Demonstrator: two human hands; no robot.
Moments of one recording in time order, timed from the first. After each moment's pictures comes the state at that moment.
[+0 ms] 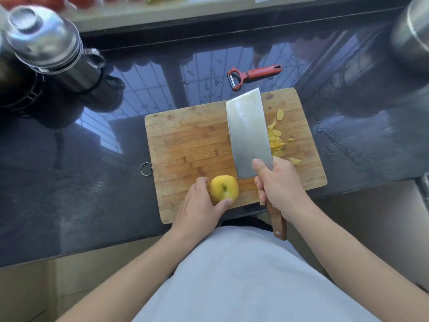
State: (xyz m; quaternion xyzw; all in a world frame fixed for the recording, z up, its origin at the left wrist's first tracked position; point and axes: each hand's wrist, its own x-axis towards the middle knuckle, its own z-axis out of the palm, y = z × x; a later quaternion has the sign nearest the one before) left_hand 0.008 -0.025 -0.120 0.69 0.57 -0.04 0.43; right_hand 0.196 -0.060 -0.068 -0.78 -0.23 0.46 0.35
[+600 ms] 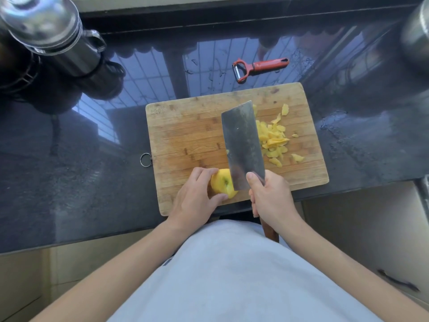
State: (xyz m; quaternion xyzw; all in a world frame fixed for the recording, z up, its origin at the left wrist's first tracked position) left_hand -0.006 -0.020 -0.145 0.76 0.49 0.06 0.42; right_hand 0.169 -0.084 -0.086 -0.82 -0.25 0.44 0.28
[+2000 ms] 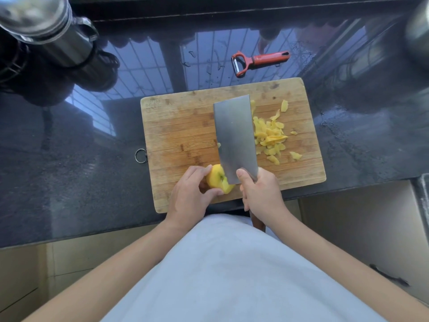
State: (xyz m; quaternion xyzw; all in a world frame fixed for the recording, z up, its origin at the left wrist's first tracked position) left_hand -0.004 -0.024 -0.158 0.74 0.51 0.15 0.41; right_hand 0.169 -0.077 -0.107 -0.79 -0.25 0.46 0.31
